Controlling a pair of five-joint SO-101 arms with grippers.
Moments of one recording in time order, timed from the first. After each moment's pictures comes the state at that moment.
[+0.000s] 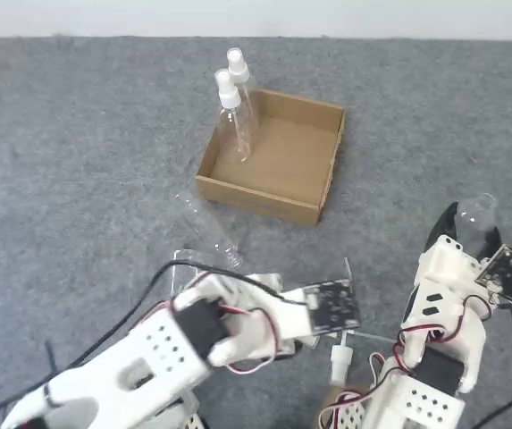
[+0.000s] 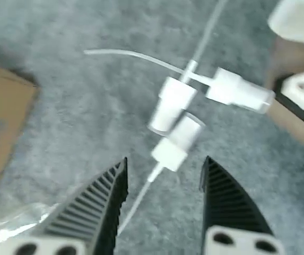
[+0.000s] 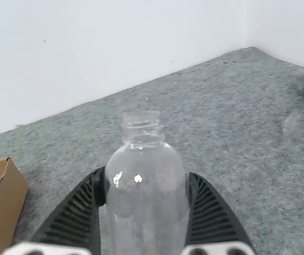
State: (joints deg) left arm 49.4 -47.9 59.1 68.2 -22.1; right arm 21.5 -102.9 92.7 32.9 -10.1
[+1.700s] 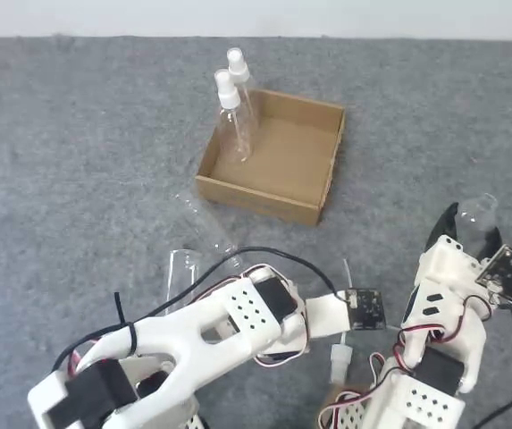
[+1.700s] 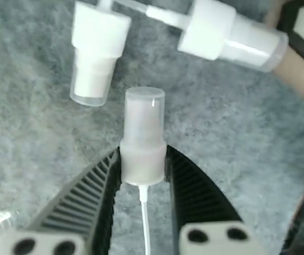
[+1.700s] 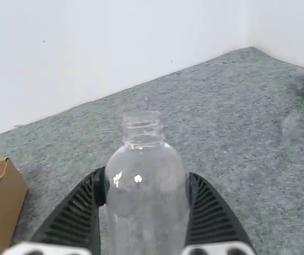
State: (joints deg) left arm 51.4 -15.8 51.1 65.5 -22.1; right arm 21.6 -102.9 92.7 32.9 -10.1
